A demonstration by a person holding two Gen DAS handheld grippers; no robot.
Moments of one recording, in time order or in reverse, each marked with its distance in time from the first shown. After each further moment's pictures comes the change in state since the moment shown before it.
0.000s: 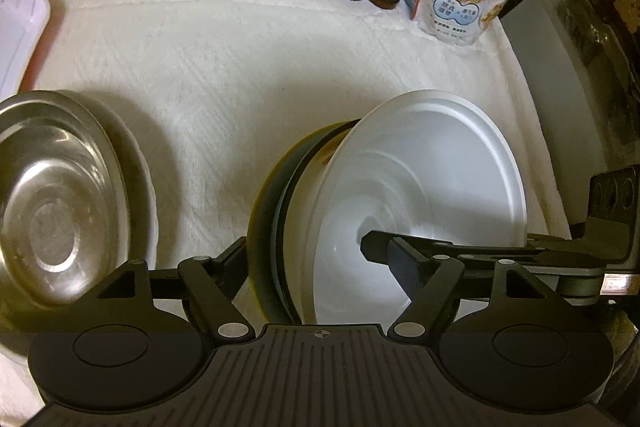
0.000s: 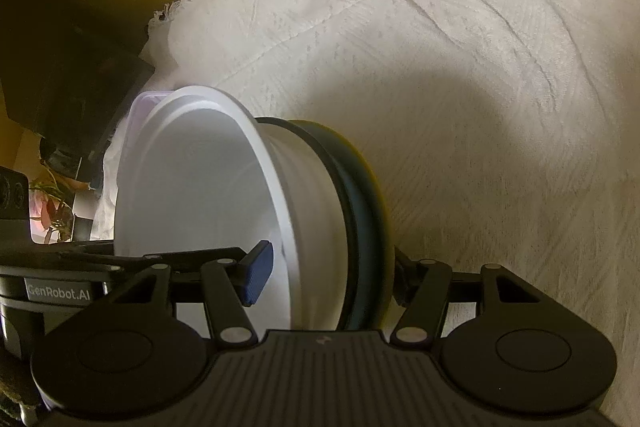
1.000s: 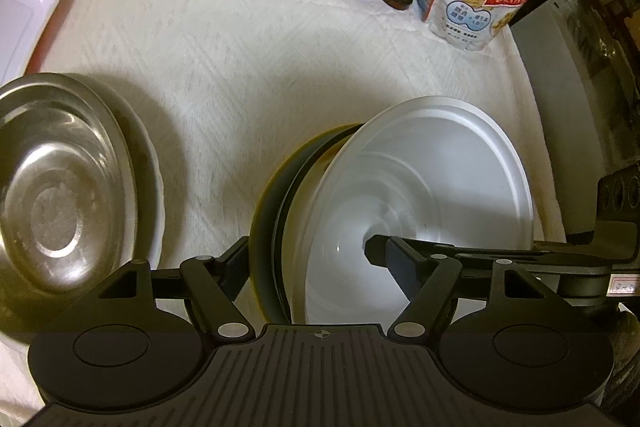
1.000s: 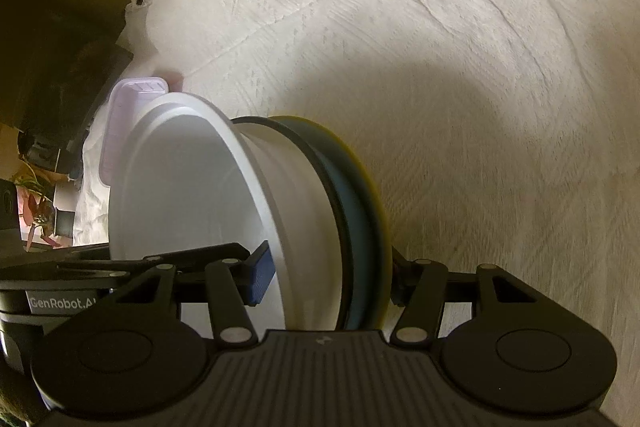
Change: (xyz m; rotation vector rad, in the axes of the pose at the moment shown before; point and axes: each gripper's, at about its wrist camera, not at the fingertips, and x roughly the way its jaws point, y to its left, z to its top) left arm -0.002 0.005 0.001 -0.055 0.023 -0.007; right arm 0.008 0.011 0.016 0.030 0.083 -0.076
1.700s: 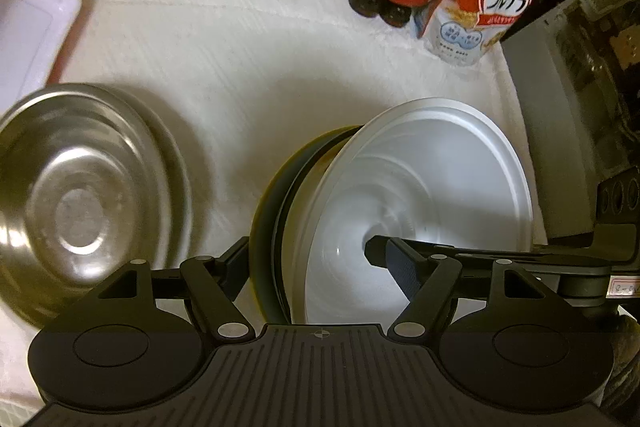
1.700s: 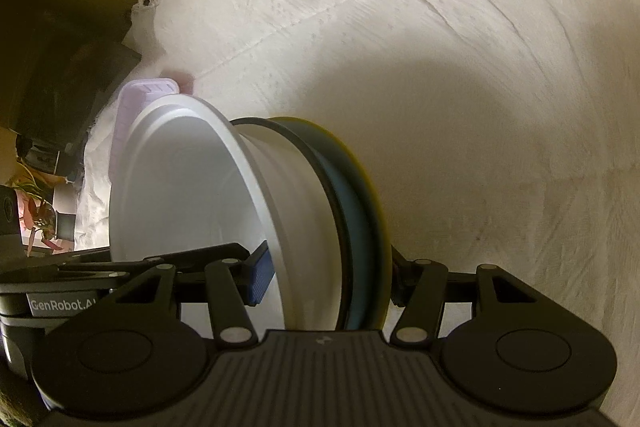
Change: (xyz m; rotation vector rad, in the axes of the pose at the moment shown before) left arm -0.036 0.012 0.002 -0.016 -0.016 -0.027; right arm -0.012 0.027 0.000 0.001 0.004 -0.022
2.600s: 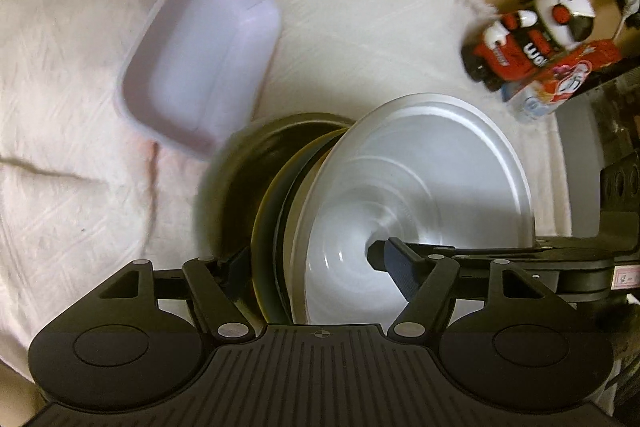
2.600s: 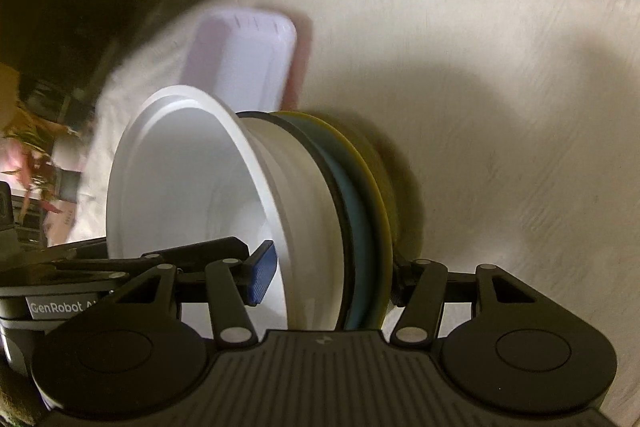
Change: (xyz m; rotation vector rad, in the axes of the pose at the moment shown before) left arm -0.071 0.173 0.007 -0.095 -0.034 0.009; right arm 0.094 0.172 0.009 -0.126 0.111 -0.042
